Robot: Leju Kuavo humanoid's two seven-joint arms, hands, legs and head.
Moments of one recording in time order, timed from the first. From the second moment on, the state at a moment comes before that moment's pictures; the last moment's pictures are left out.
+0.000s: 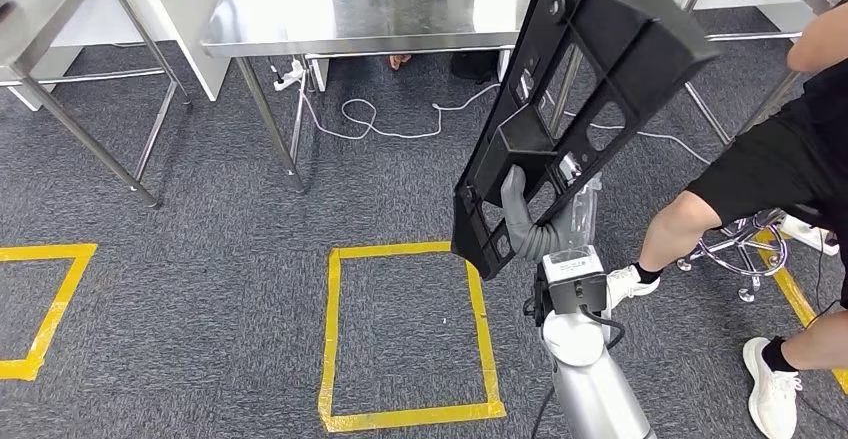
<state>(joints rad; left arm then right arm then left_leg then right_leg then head) -0.09 0.01 -0.94 -0.14 1.09 0.31 -0.49 -0.30 0.04 0.32 -1.62 0.29 -0.34 -0.52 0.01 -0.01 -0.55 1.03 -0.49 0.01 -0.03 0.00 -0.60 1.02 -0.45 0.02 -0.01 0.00</state>
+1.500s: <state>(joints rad) -0.09 0.01 -0.95 -0.14 1.10 0.33 -0.49 -0.29 0.05 0.32 -1.64 0.31 -0.34 -0.50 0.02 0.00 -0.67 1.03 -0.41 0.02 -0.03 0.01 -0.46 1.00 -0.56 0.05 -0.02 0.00</state>
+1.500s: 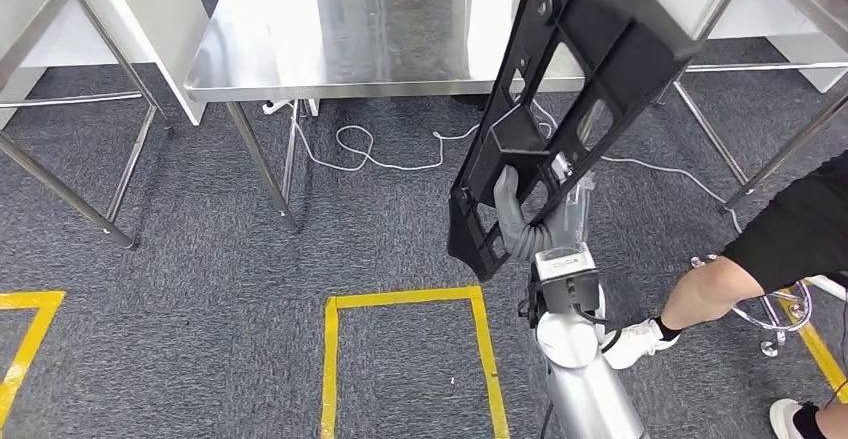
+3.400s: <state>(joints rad) -0.10 -0.01 -0.99 -0.14 1.11 0.33 -0.47 -0.41 0.12 0.36 -1.44 0.42 -0.41 -0.39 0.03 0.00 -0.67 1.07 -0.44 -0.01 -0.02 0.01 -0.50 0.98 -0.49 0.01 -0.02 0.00</state>
